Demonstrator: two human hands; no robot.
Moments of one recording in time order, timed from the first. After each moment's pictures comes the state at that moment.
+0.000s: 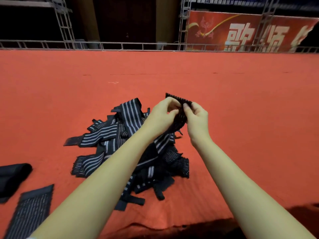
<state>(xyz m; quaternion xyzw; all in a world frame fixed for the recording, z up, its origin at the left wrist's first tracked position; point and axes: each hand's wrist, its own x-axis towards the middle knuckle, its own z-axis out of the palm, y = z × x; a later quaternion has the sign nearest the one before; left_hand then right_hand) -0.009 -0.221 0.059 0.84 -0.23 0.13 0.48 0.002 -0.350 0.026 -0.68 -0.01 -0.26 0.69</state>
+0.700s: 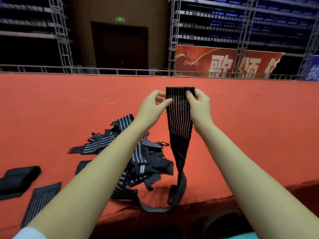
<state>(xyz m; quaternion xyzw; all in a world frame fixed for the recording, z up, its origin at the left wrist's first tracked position) -0.110 -0.221 0.141 0.81 -0.22 0.19 0.51 -0.119 -0.368 0.146 -0.67 -0.10 -0.34 0.66</state>
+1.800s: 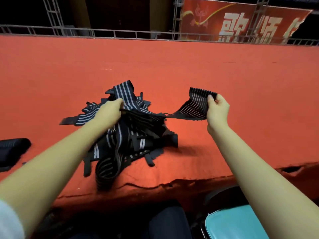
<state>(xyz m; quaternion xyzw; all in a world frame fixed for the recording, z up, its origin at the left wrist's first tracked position) -0.027 -0.115 0.009 0.98 -0.06 0.11 0.16 -0.067 -0.419 0.011 -0.67 0.10 -0.35 0.65</state>
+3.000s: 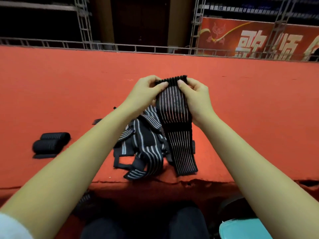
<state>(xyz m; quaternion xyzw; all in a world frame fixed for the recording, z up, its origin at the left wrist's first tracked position) -0.128 -0.133 0.109 0.78 -0.19 0.13 0.58 -0.141 -0.284 0.103 -0.69 -0.14 -0.20 0.68</state>
